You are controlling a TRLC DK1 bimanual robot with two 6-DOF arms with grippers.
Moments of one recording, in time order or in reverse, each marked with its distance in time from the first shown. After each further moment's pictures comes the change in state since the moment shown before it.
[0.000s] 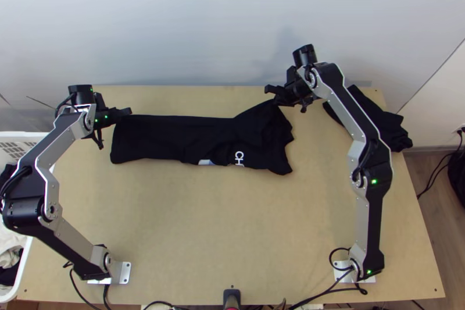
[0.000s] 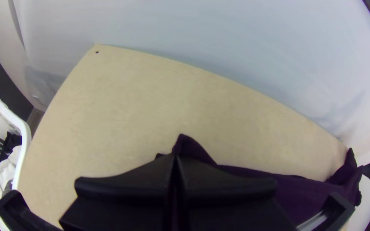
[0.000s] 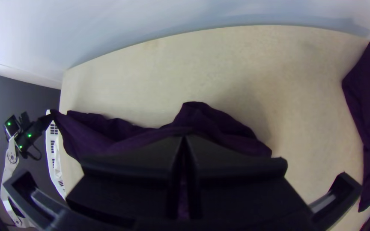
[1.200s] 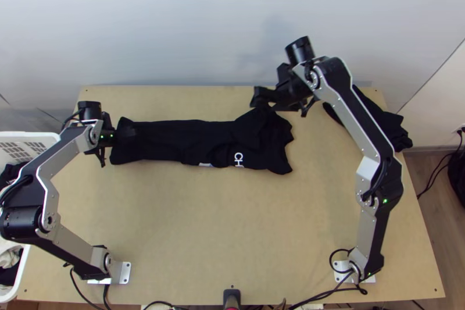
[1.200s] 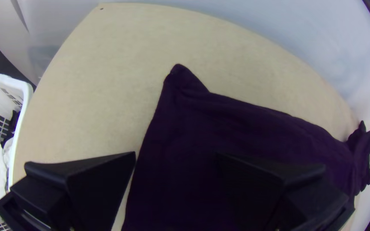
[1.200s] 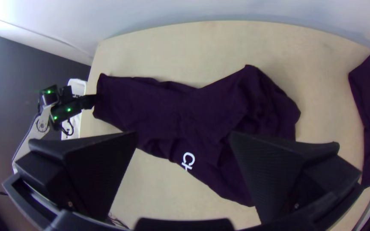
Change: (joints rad) left arm -0.027 -0.071 -0.179 -0.069 -0.042 0.038; right arm 0.129 -0.182 0.018 -0.180 -0.059 -0.001
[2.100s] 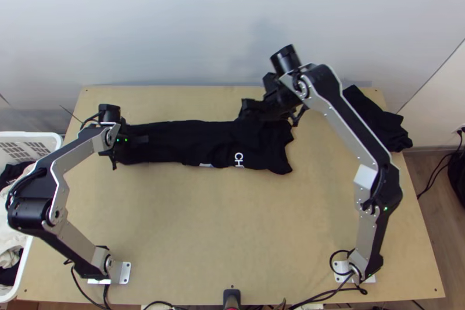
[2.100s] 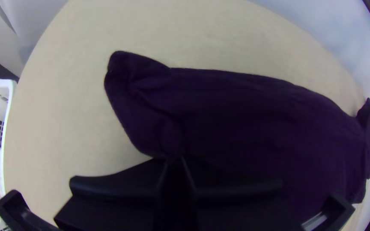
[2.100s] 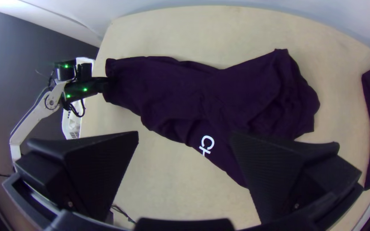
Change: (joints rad) left arm -0.111 0.063 -0.016 -0.036 -0.043 -0.015; right arm 0.091 -0.034 -0.052 -0.007 -0.012 -0.016
